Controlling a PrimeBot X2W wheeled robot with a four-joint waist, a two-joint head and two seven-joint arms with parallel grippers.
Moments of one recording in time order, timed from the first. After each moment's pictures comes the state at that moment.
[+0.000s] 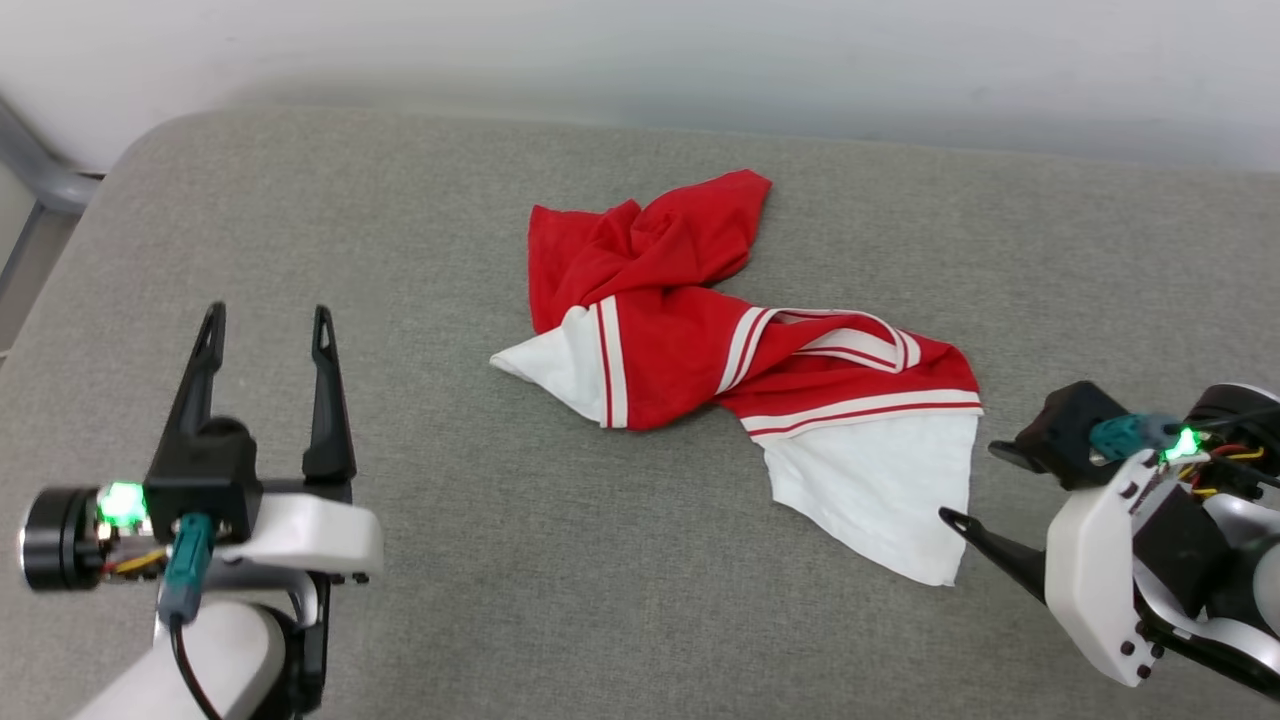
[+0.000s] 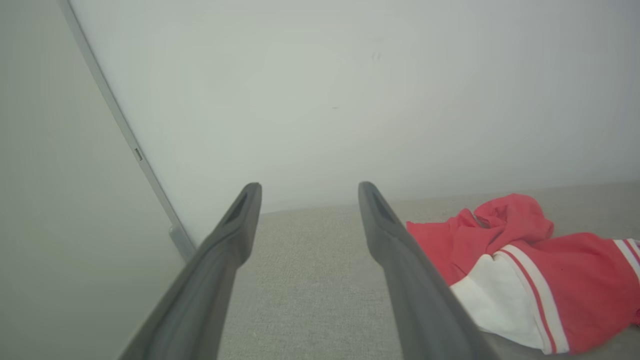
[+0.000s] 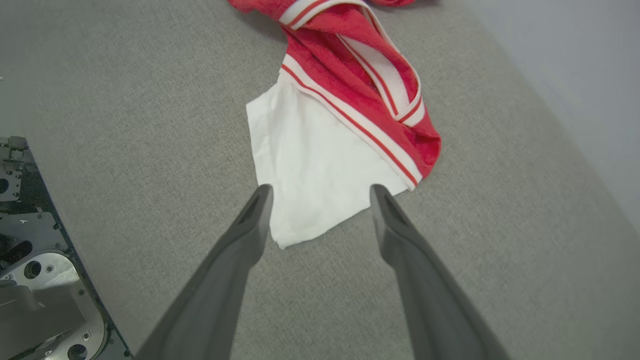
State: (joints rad) left arm -0.37 0.72 -0.67 -0.11 -0.60 0.70 -0.26; right arm -0.44 -0.81 0.65 -0.22 0.64 0.13 0.61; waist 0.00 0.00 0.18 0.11
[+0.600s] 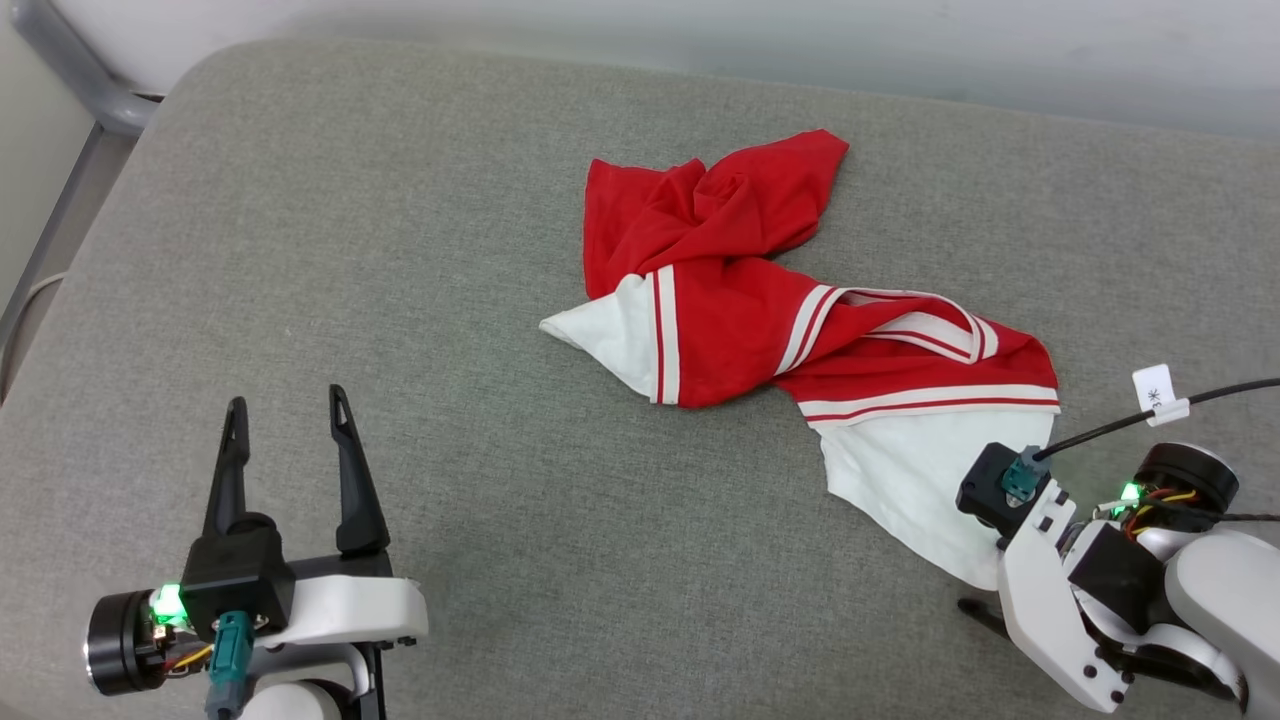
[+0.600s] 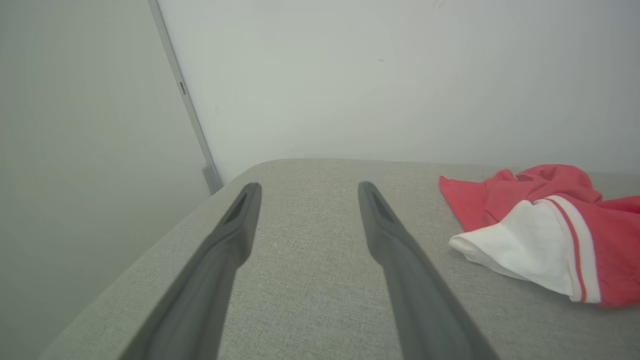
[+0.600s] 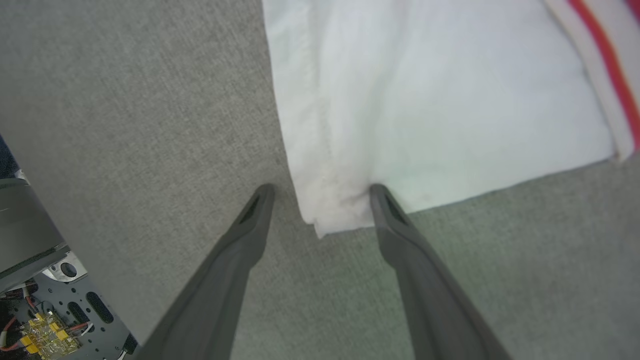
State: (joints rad) left arm -0.08 0.32 -0.27 -0.08 -0.26 0.47 -0.26; right arm -0.66 -0.82 1.08 0.06 0.75 0.13 0.68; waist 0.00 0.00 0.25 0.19
